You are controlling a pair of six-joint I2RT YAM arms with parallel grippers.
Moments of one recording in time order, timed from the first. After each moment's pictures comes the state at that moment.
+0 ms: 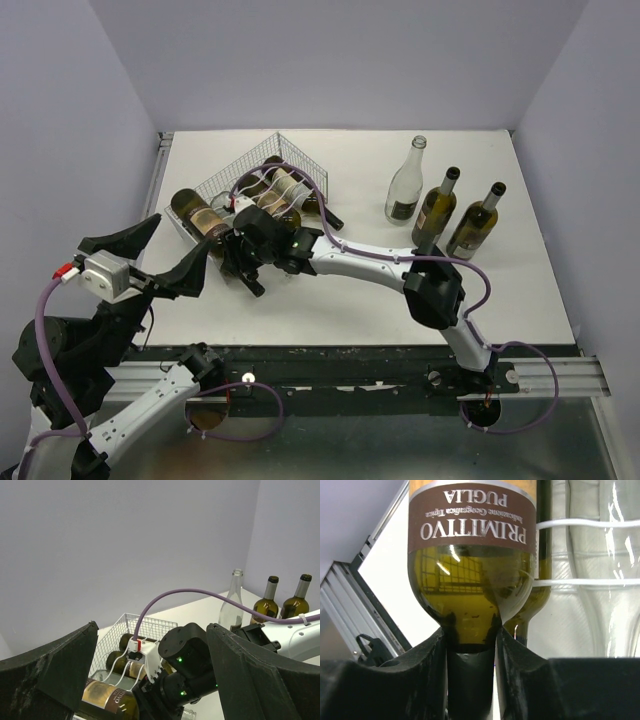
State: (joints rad) left arm -0.73 0.29 1.10 -0.44 -0.23 0.11; right arm 1.15 2.17 1.85 -0.27 0.04 0.49
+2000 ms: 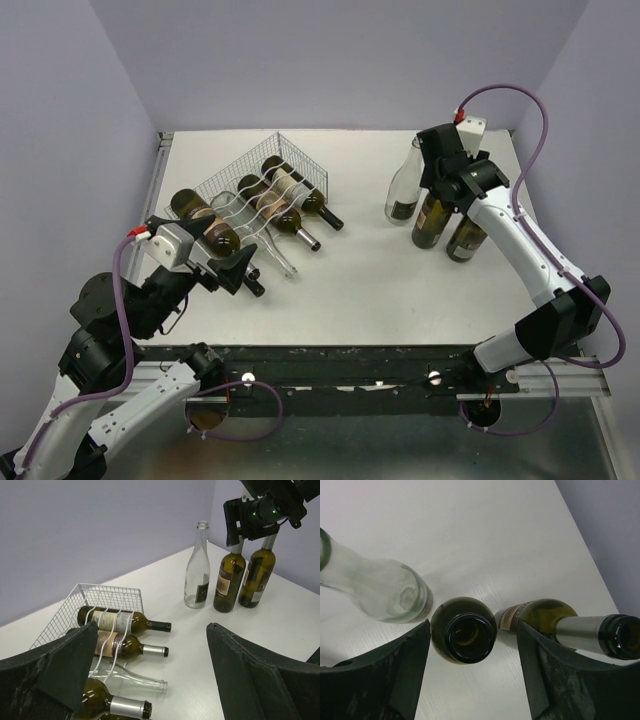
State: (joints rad) left arm -0.73 0.43 1.05 -0.49 -0.06 0.03; right arm 0.44 1.50 1.57 -0.88 0.77 0.50
